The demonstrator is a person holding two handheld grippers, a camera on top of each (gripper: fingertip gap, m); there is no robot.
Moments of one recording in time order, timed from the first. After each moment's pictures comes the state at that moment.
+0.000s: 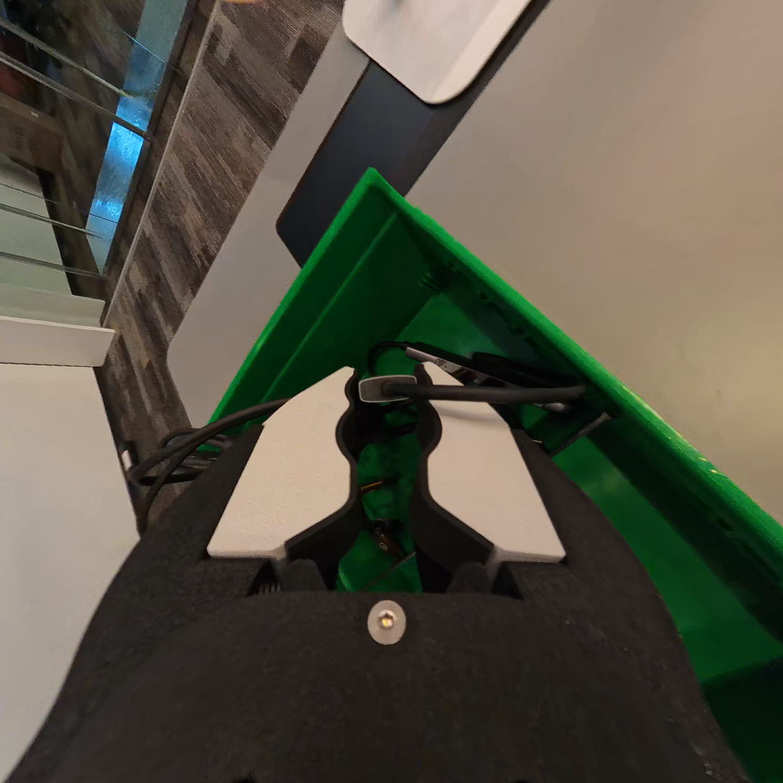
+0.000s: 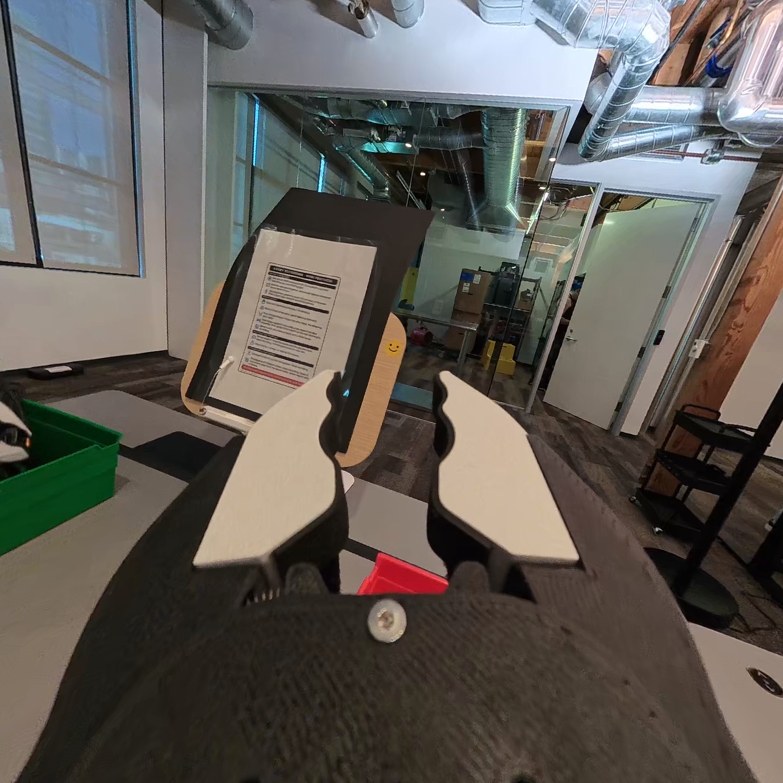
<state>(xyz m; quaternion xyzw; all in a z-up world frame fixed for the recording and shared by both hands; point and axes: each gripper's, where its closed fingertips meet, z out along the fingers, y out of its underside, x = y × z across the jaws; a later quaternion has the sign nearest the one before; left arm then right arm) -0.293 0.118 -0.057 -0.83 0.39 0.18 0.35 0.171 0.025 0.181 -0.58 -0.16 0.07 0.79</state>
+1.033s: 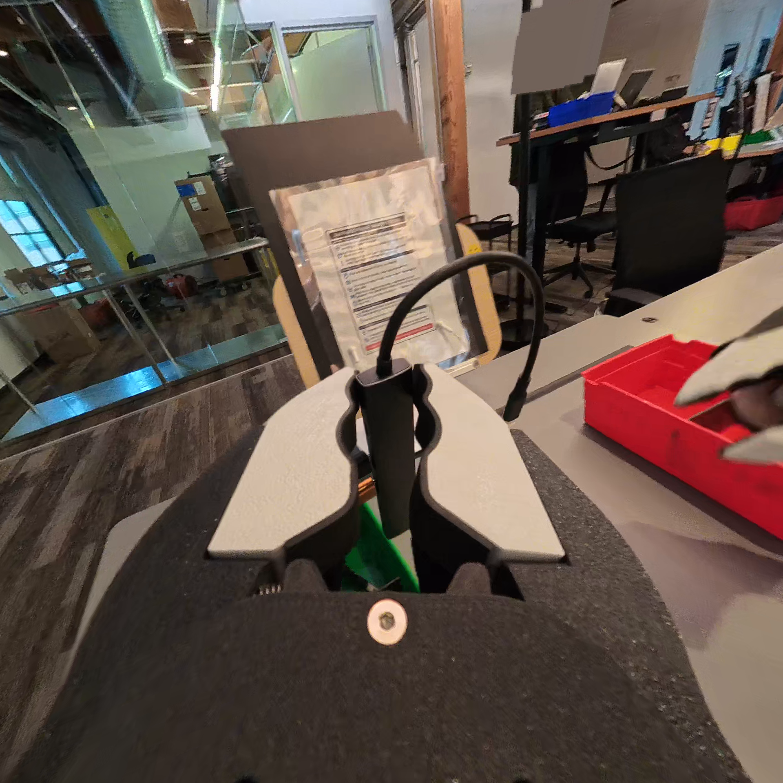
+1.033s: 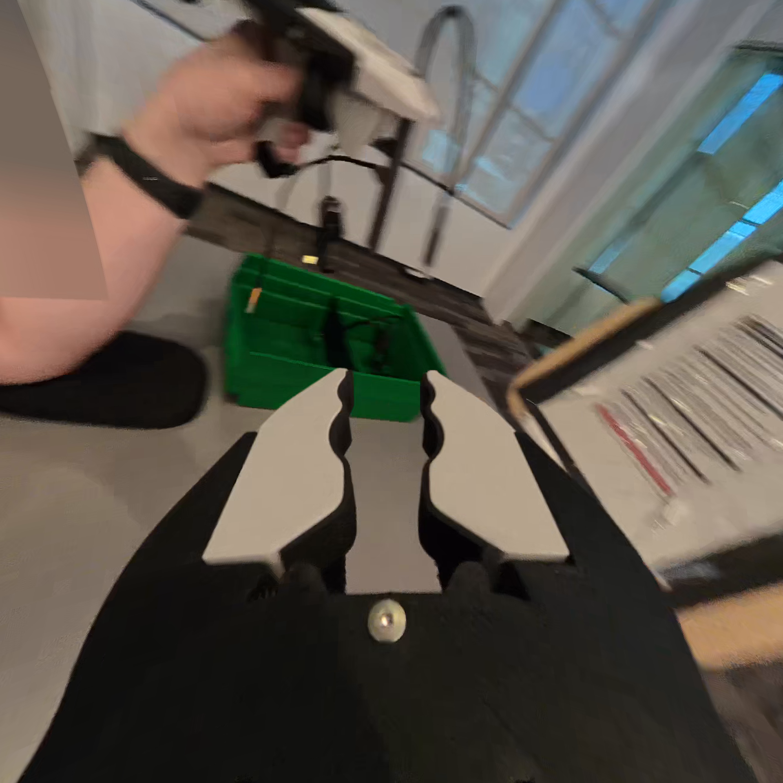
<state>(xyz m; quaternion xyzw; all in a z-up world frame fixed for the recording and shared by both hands) -0.229 -0.007 0.191 -0.67 0.22 -0.09 0.70 -0.060 -0.054 0.104 -0.48 -0.57 0.24 0.62</state>
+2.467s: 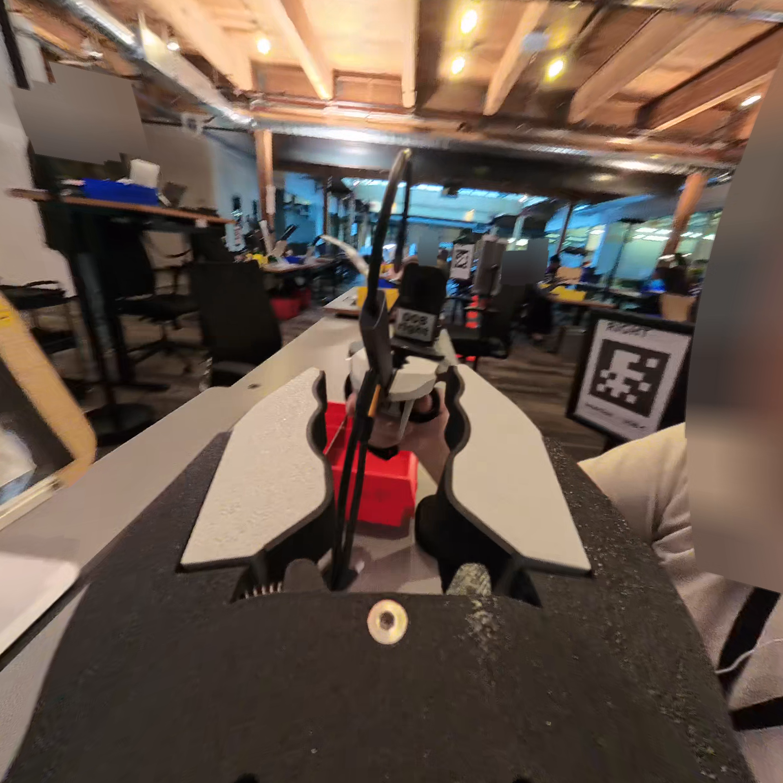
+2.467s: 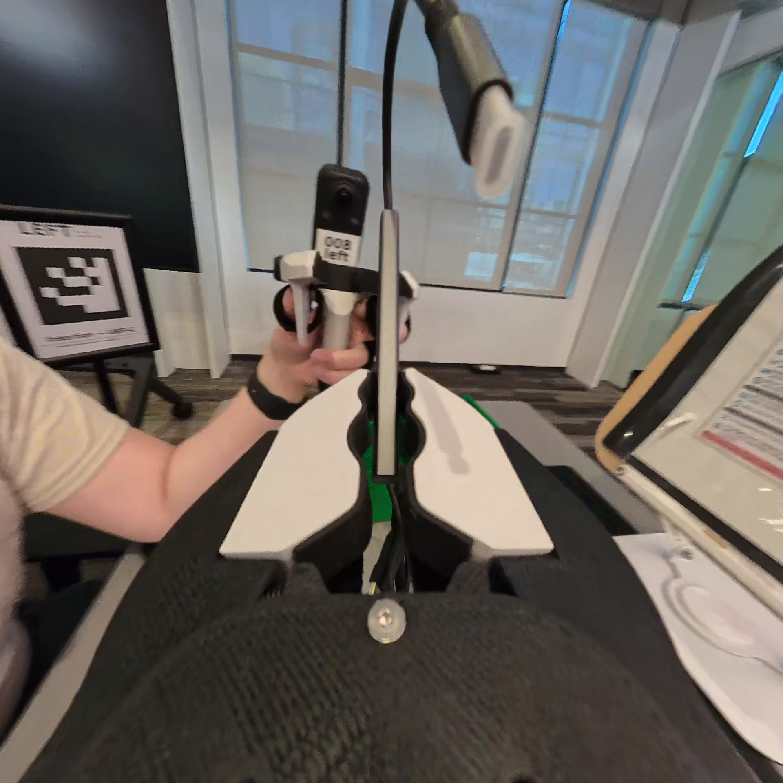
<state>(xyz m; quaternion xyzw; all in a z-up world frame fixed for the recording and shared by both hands) -0.088 -0.071 0.186 -0.50 0.42 -0.54 0.54 -0.044 -0.060 0.155 -0.47 -0.45 0.47 0.60</state>
